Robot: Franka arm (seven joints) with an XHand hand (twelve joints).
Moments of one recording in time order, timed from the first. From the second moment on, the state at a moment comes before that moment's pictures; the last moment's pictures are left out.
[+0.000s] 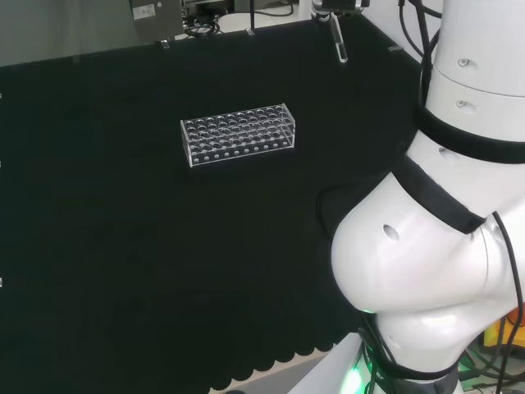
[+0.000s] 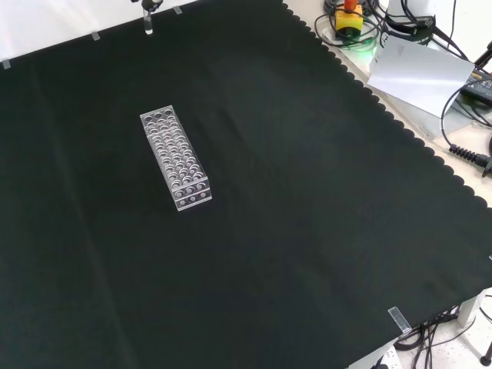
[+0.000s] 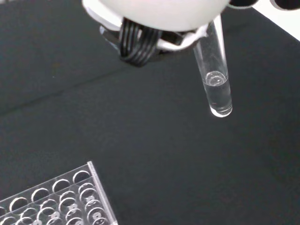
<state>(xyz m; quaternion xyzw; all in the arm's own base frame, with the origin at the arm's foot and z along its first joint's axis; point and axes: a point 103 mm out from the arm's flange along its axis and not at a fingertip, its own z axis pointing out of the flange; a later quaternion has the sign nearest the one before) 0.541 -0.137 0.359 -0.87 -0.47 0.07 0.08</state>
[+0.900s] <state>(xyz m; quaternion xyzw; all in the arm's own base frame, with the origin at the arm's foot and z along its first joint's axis) 0.578 0.035 0.352 -0.79 -0.59 0.00 0.17</state>
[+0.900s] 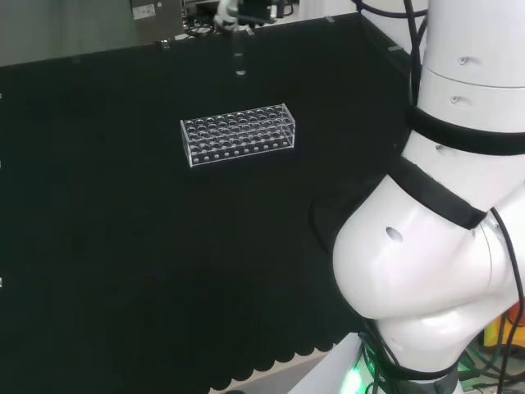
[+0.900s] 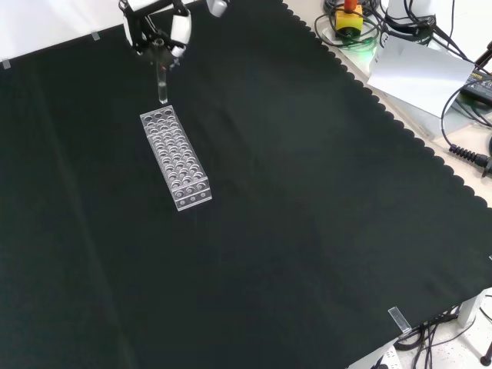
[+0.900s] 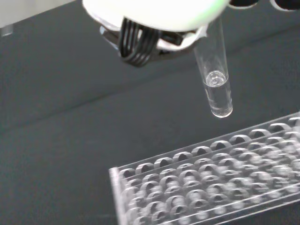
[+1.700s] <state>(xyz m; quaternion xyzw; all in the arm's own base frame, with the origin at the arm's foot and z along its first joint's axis) 0.568 -0.011 0.344 -0.80 -0.58 0.04 0.14</state>
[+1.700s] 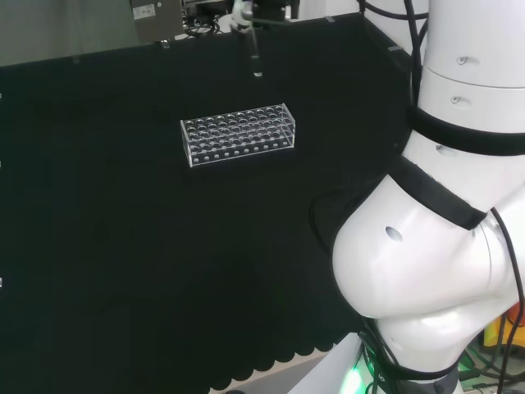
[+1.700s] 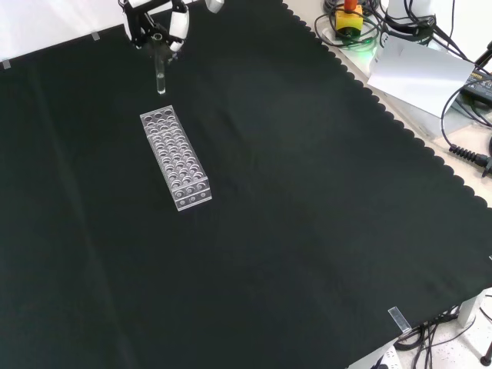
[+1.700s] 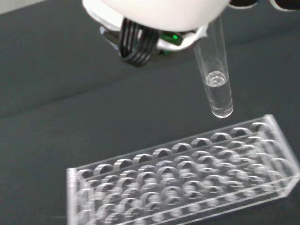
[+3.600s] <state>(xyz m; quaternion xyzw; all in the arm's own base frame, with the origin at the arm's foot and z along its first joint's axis) 0.594 0.042 0.356 -0.78 -0.61 -0.01 0.16</state>
